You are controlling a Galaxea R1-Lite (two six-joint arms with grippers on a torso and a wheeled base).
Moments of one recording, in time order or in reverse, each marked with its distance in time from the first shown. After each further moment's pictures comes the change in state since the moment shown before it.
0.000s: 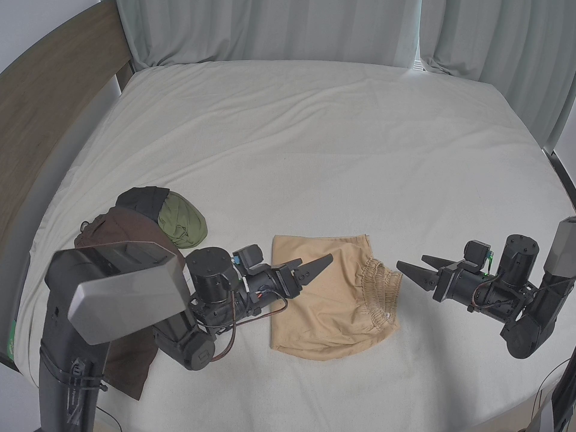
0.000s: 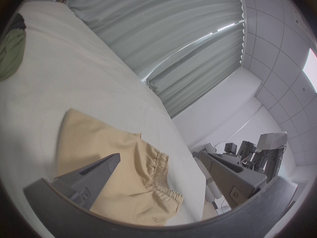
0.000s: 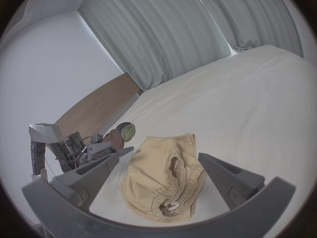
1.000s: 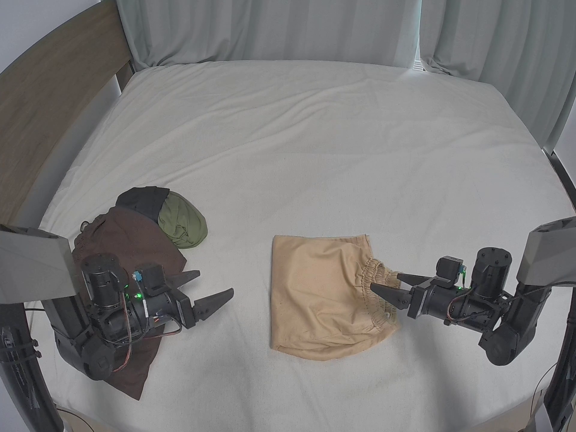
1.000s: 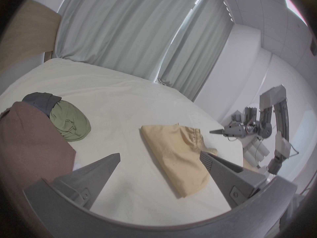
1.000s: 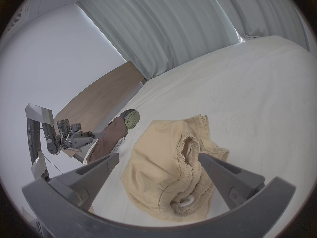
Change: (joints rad) left arm 0.327 -0.317 0.560 -0.001 -0.140 0.556; right arm 0.089 0.128 -0.049 -0.001 -0.009 -0.017
